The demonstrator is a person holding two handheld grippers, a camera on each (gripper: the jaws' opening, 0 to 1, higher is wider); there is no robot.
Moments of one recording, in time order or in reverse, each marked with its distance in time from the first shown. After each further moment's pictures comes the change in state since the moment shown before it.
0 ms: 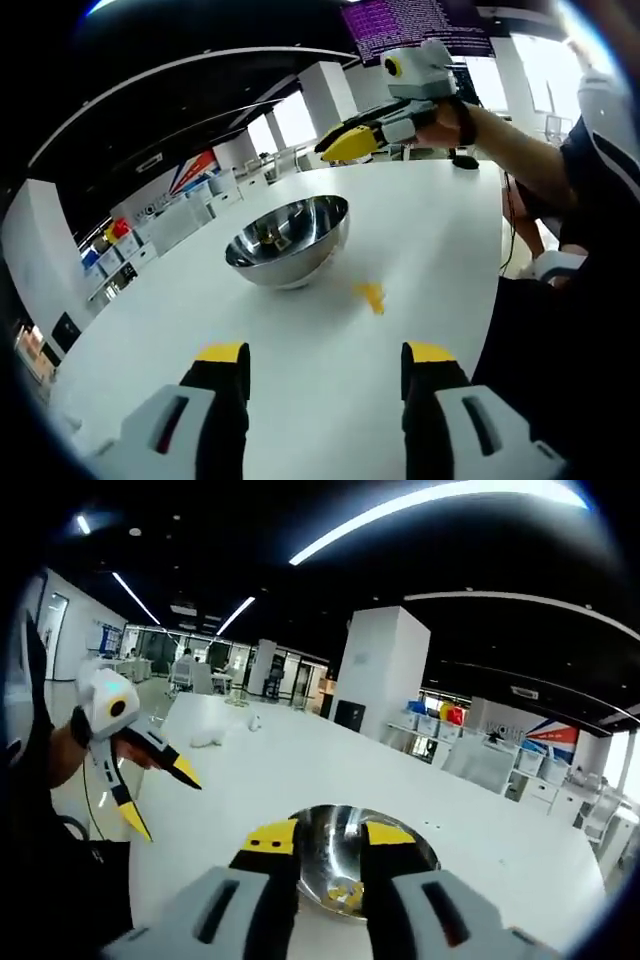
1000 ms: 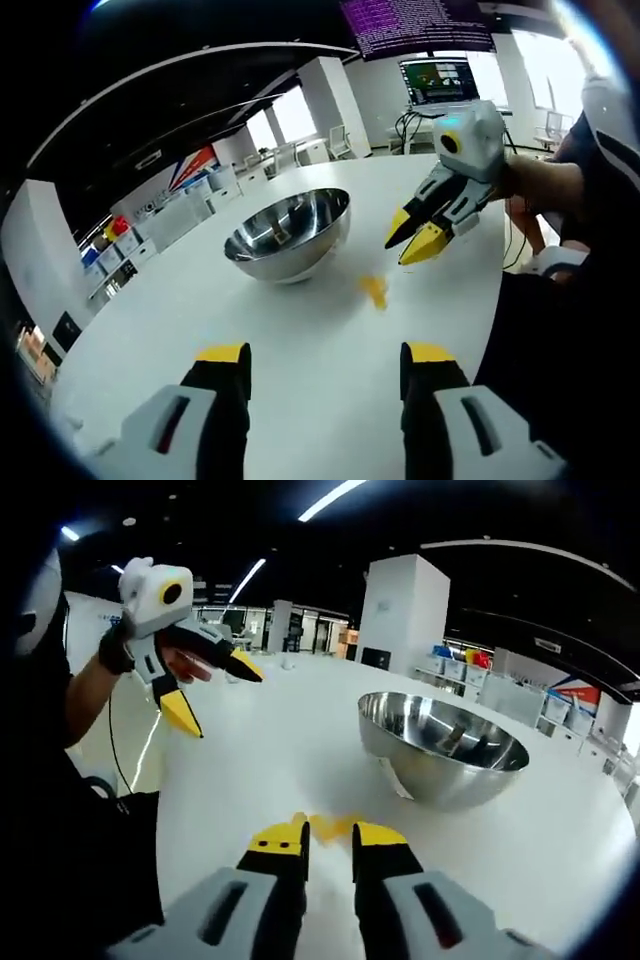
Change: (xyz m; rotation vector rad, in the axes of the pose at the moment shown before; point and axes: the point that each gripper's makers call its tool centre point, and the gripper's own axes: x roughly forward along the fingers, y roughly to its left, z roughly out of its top) left arm 0.004 0.002 -0.006 0.004 0.023 -0.001; right arm -0.001 0.078 -0.133 0.107 0.240 0.112
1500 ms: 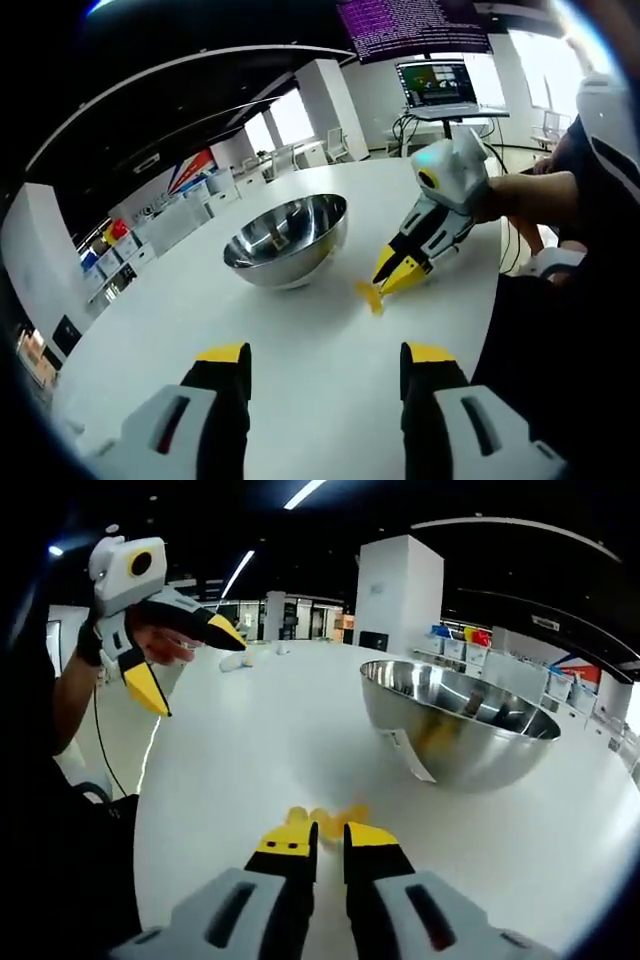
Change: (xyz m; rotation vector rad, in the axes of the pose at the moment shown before) left arm -0.003 -0.002 0.006 0.009 -0.013 -0.005; right arm 0.026 0.004 -0.013 0.043 0.039 0.003
